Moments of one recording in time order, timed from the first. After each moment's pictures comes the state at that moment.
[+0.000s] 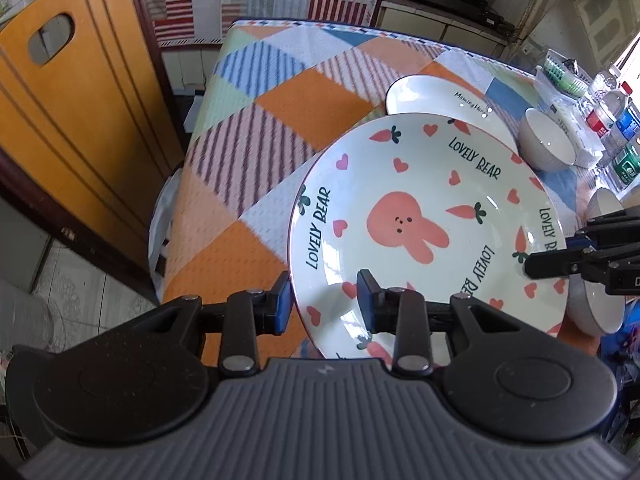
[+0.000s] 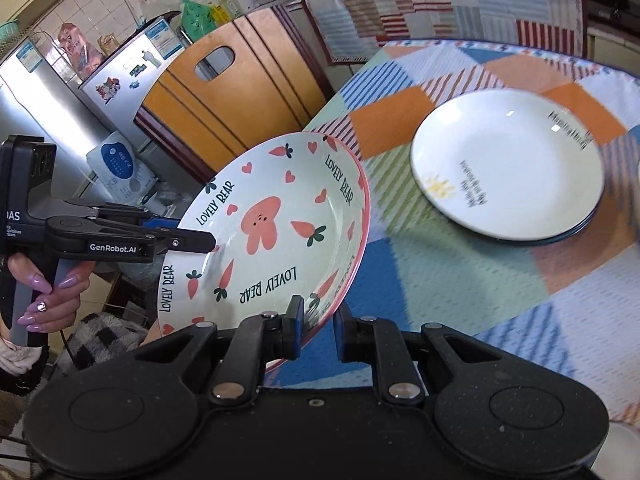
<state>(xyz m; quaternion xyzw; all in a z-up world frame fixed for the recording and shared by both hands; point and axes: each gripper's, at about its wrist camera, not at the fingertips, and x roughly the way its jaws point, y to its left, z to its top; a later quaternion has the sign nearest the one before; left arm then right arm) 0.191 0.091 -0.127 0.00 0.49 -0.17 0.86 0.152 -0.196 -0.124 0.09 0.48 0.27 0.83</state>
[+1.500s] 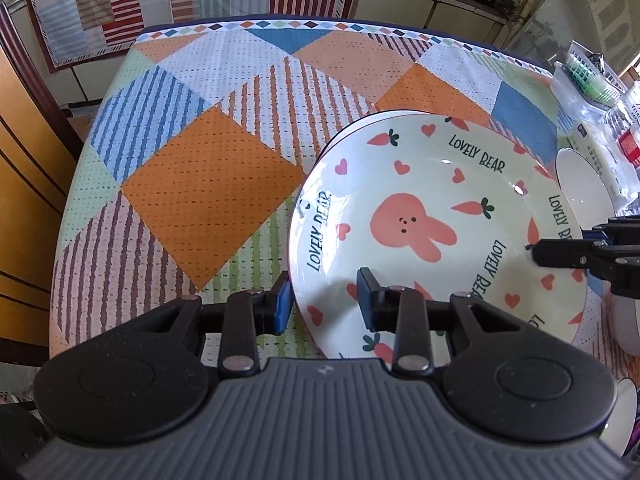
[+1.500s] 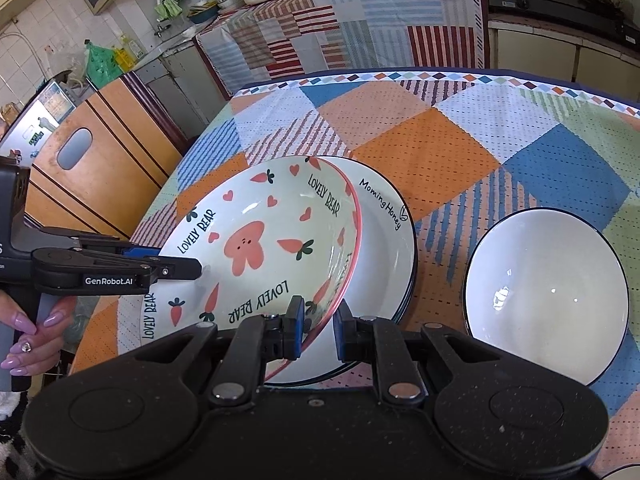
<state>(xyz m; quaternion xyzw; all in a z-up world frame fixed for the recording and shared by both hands) 0.346 -0.048 -0.172 0.02 0.52 -0.19 0.83 0.268 -0.305 -0.154 0.11 0.48 0.15 0.86</state>
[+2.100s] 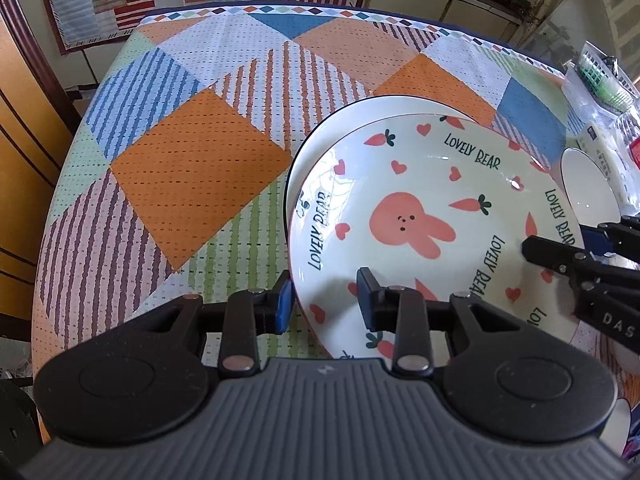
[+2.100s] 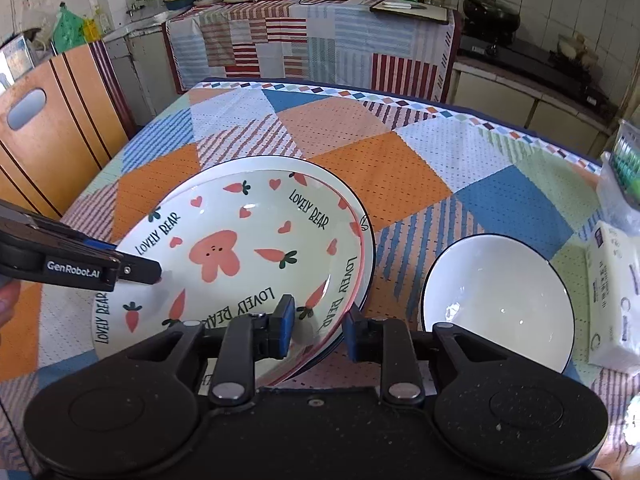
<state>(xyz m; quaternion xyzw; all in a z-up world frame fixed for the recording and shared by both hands) 0.339 -0.066 -0.179 0.01 0.53 -0.16 0.83 0.258 -0.278 -0.159 -0.02 0.46 0.06 0.89</state>
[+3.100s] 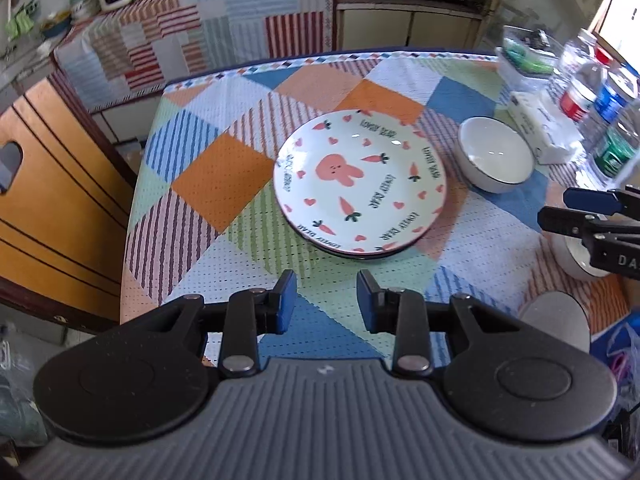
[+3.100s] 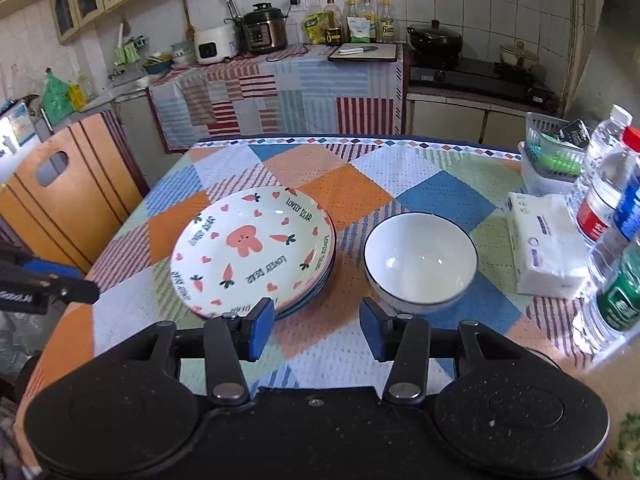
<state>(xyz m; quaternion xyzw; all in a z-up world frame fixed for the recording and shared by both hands) 0.199 -0.071 -0.057 0.10 0.47 -0.17 0.86 0.127 -0.319 -0.078 0.07 0.40 0.04 0.91</state>
